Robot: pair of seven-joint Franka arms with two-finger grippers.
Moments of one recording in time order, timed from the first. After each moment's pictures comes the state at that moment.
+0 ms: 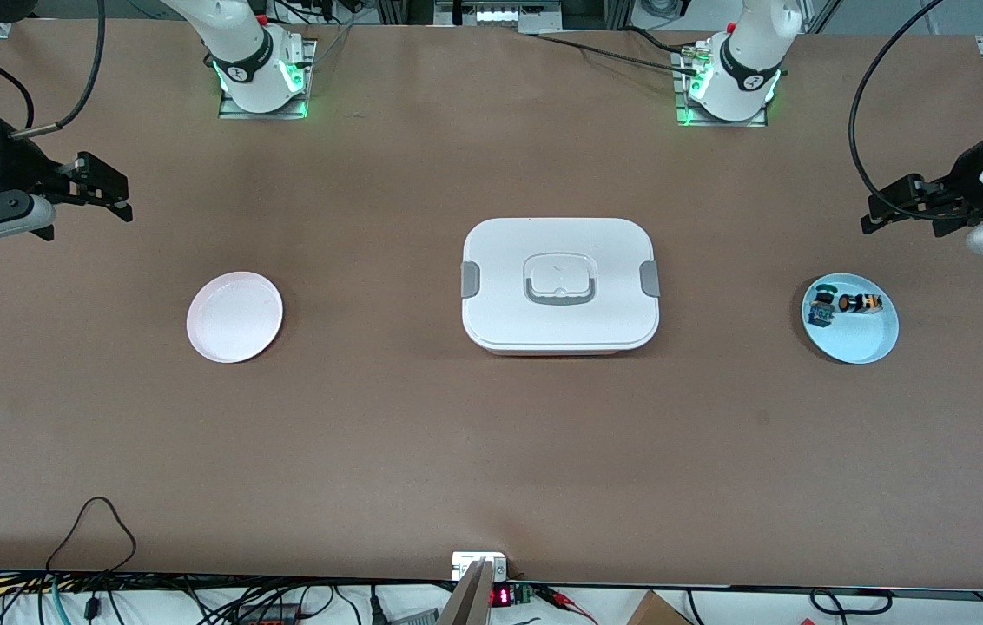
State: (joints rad) left arm -0.01 0.02 0.01 -1.61 -0.03 1.60 0.00; right arm 0.15 0.04 -0.06 -1.56 0.00 1.61 -0.18
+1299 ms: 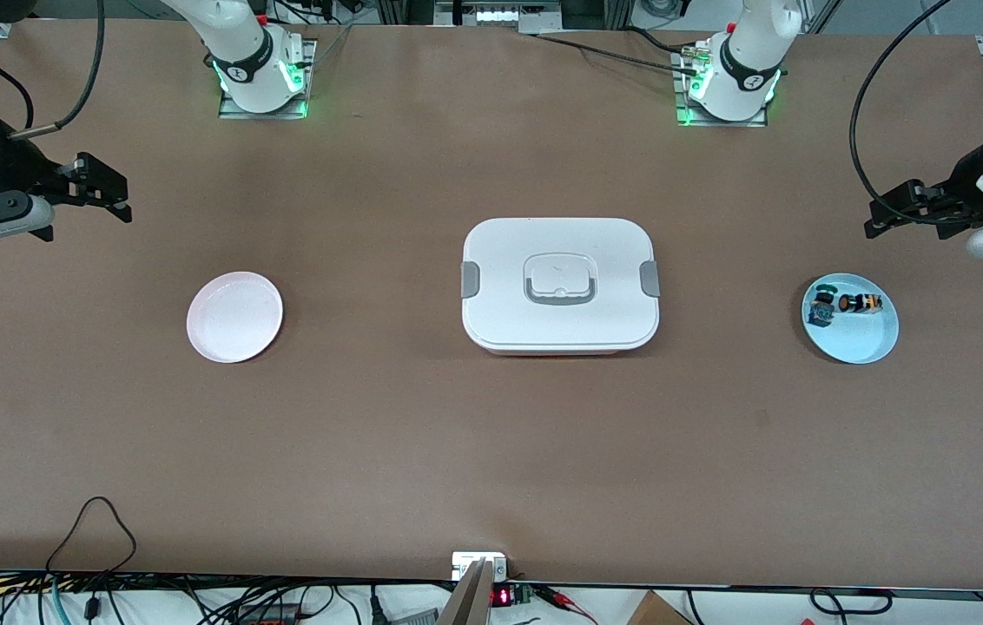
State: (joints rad) left arm 0.02 0.02 0.00 -1.64 -0.06 1.61 -0.01; right arm 0.15 0.04 -0.06 -1.56 0.00 1.62 -0.18
